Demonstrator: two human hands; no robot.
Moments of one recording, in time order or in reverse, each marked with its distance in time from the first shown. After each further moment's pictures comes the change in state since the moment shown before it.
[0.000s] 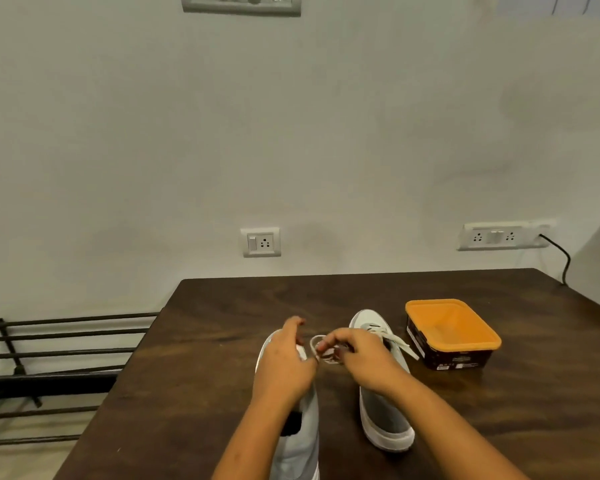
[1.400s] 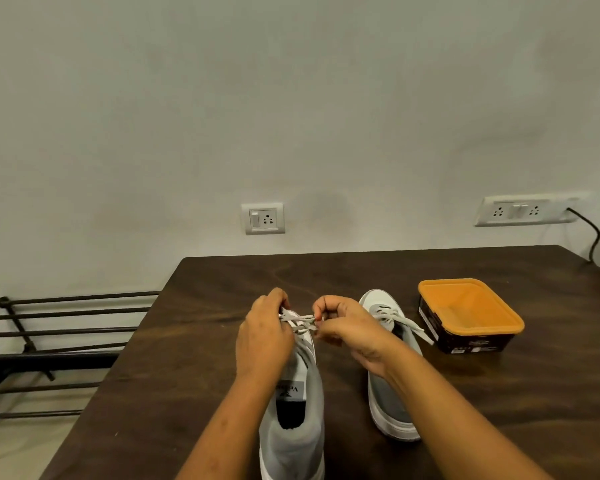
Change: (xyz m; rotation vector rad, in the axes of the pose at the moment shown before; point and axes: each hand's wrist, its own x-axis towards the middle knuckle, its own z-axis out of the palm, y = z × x) left_hand 0.029 -0.022 0.000 0.151 0.269 0.043; right_hand 0.025 -0.013 0.010 0.592 -0.147 0.020
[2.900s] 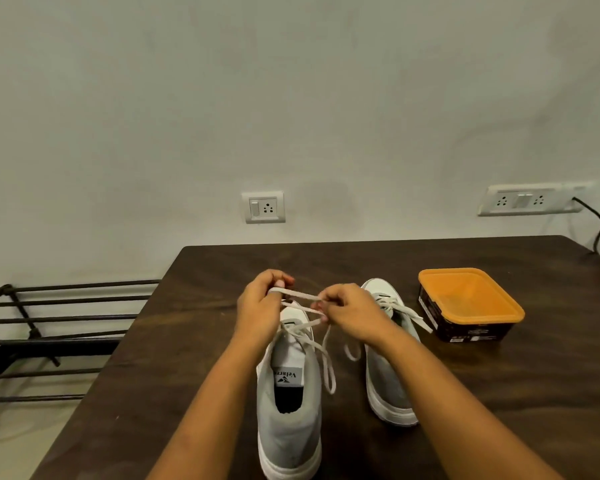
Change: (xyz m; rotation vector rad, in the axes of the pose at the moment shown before) left_hand 0.012 0.007 -0.011 -0.681 -0.125 -0.202; right_hand 0.011 0.003 -0.012 -0.636 0.100 -0.018
